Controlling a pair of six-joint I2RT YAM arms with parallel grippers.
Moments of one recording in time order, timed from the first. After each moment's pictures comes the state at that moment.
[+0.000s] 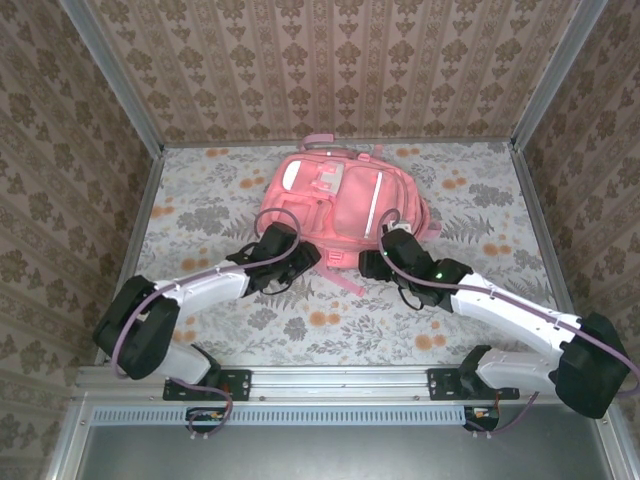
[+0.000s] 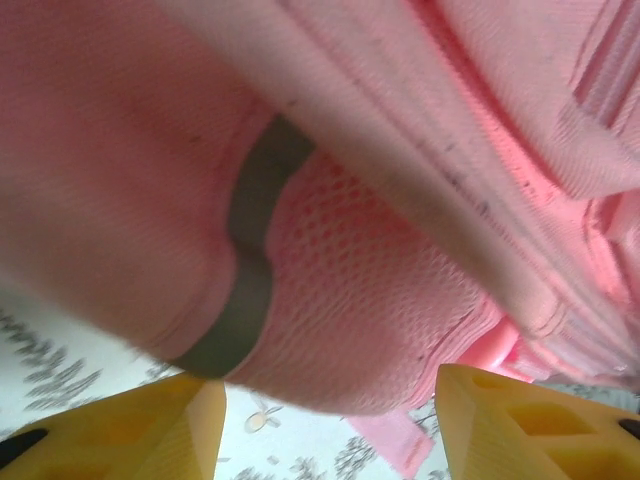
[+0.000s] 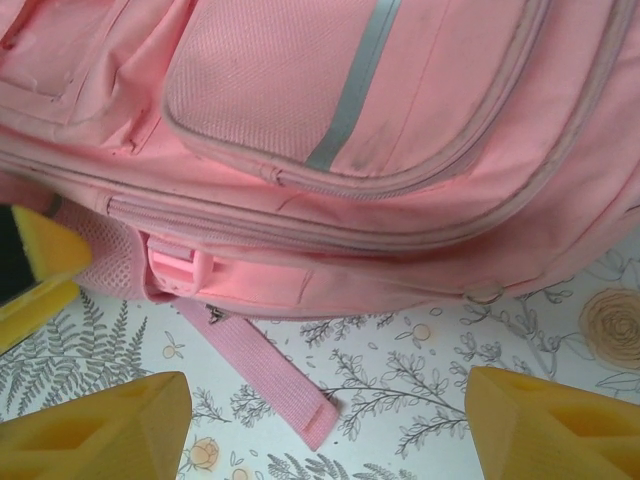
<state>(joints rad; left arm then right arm) -0.71 1.44 0.71 -0.07 0.09 -1.14 0.75 1.17 0.77 -0.40 0.27 0.63</state>
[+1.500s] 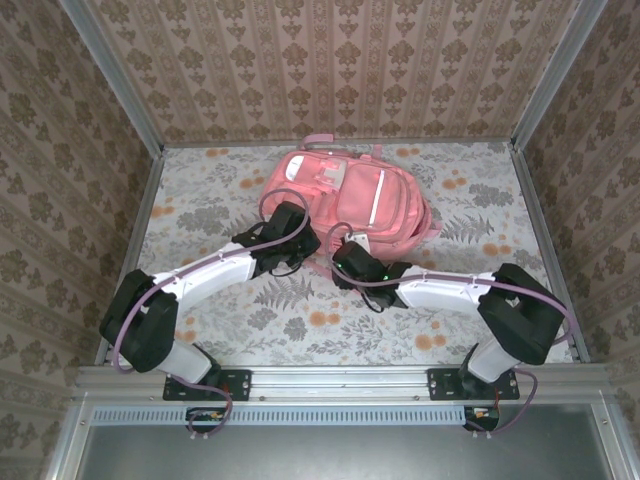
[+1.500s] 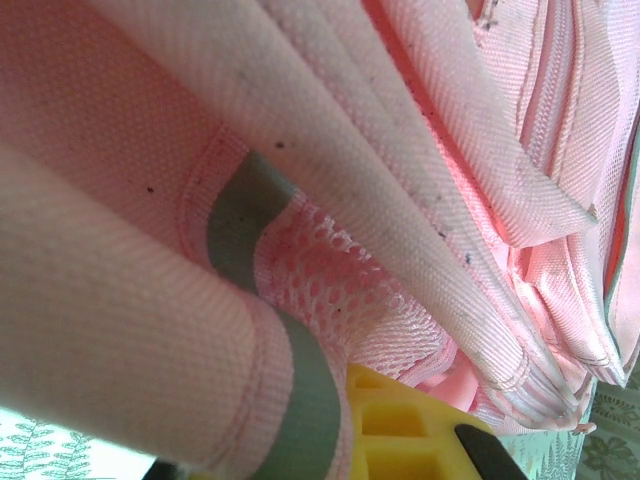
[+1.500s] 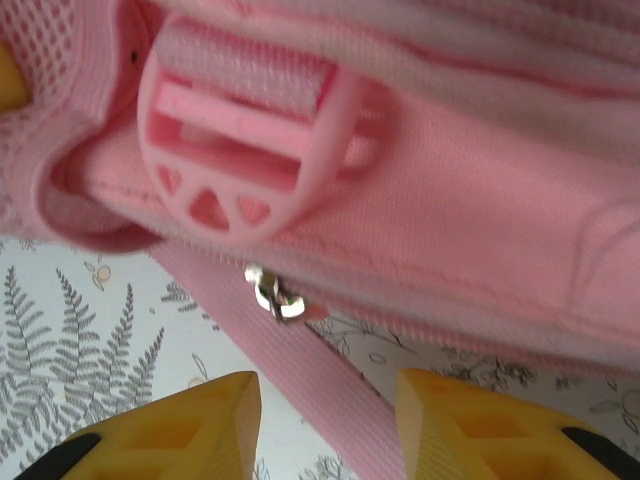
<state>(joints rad) -0.74 1.48 0.94 -0.26 0.02 -1.20 0.87 1.57 0.83 -0.11 0.33 0.65</state>
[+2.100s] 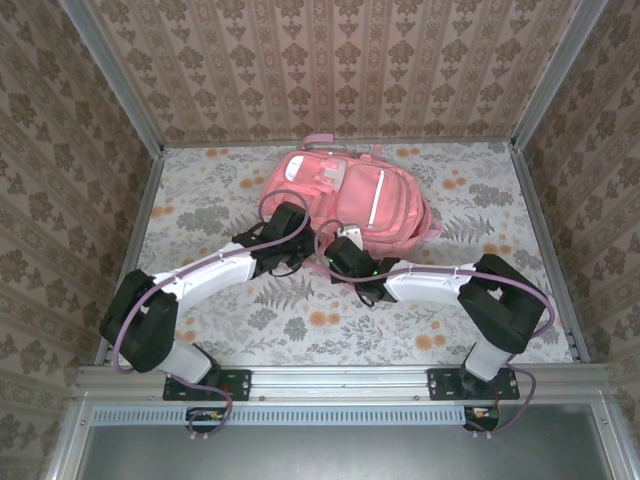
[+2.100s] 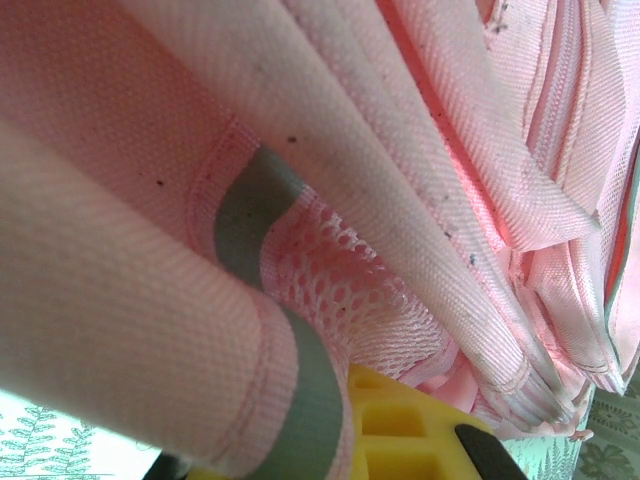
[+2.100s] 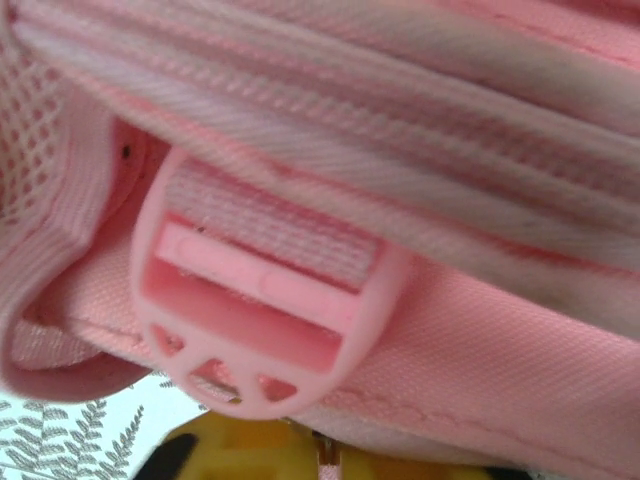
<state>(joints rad) -0.74 1.48 0.94 -0.27 0.01 -1.22 0.87 1.67 0.89 -0.06 0.40 0.60</state>
